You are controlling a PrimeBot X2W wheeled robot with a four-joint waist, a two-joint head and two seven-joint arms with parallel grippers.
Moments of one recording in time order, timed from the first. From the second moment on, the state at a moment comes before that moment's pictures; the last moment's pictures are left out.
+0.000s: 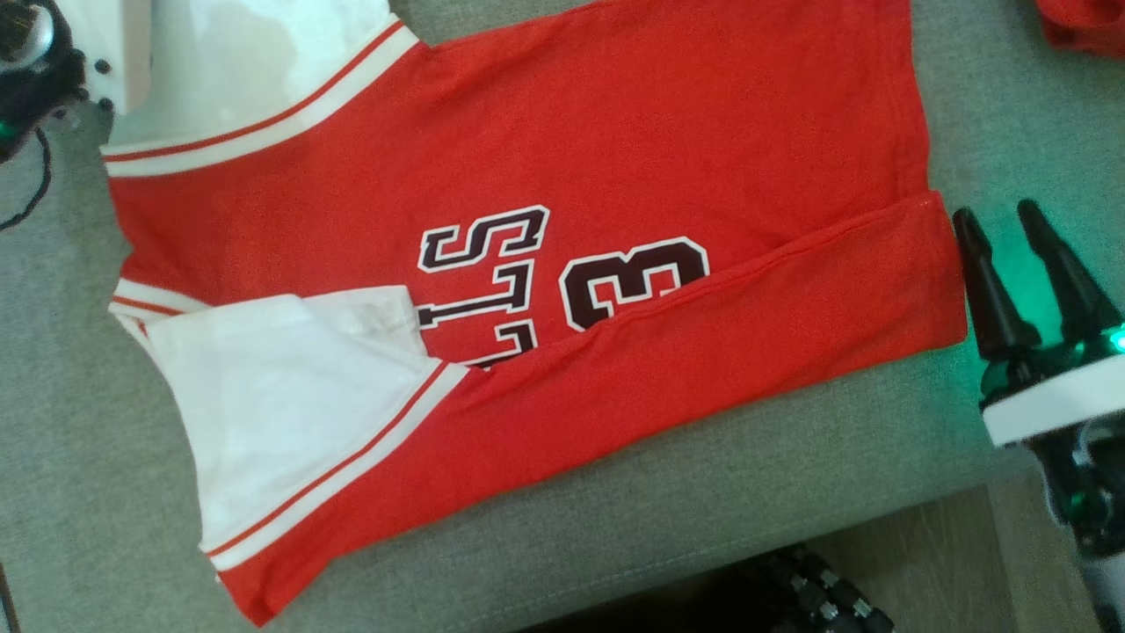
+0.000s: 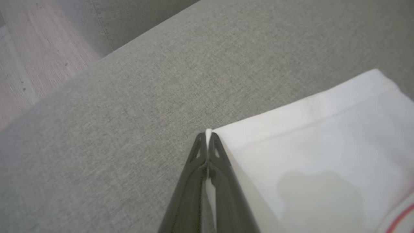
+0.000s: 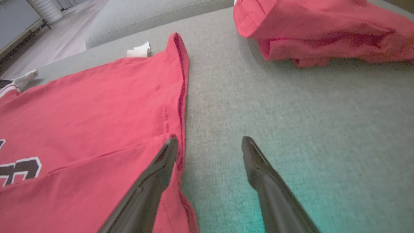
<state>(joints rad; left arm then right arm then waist) -1.25 0.62 -0.93 0.59 -0.80 -0.13 0.43 -0.17 -0.42 0.15 0.03 0.66 0.12 -0.02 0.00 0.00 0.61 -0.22</state>
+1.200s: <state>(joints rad) -1.30 0.63 -1.18 0.49 -0.92 -0.13 0.31 -0.71 -0.36 0.20 0.37 0.57 0.12 0.34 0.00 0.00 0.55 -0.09</state>
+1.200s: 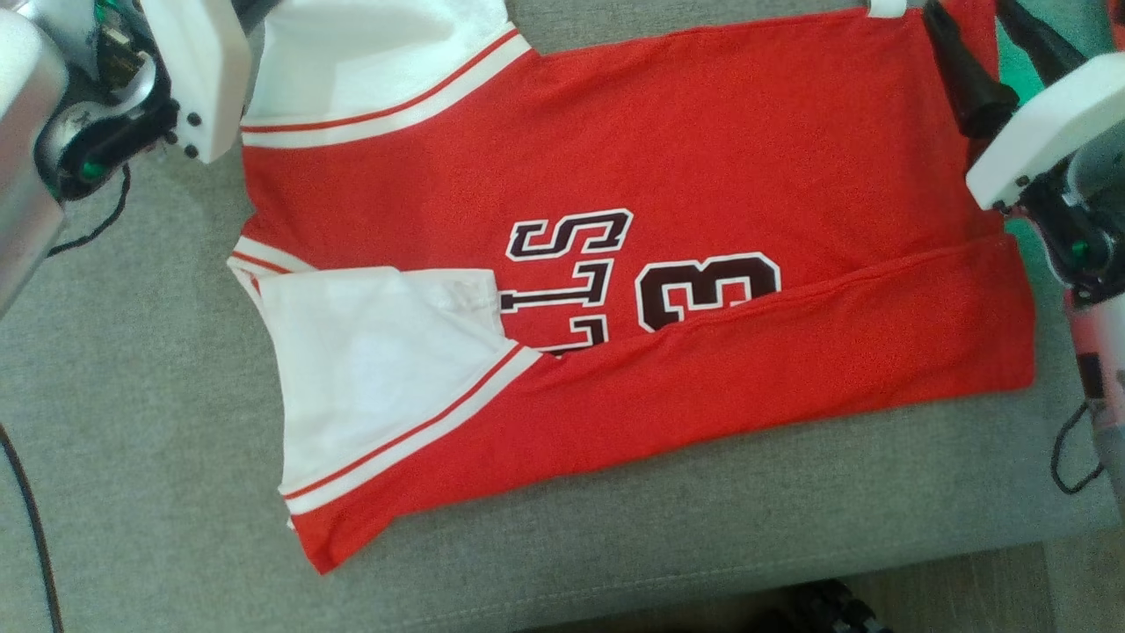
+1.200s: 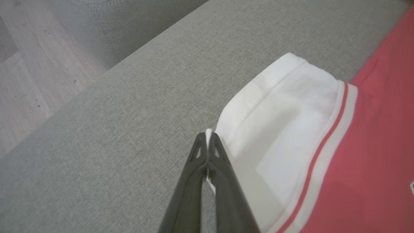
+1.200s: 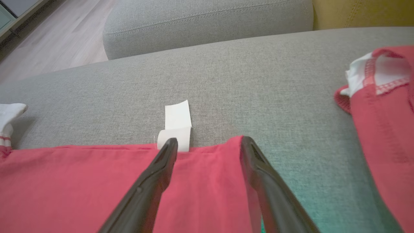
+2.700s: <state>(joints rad) -1.30 0.65 -1.22 0.48 -1.01 -0.13 -0.11 -0.64 -0.45 0.08 0.35 0.60 0.12 0.20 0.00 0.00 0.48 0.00</state>
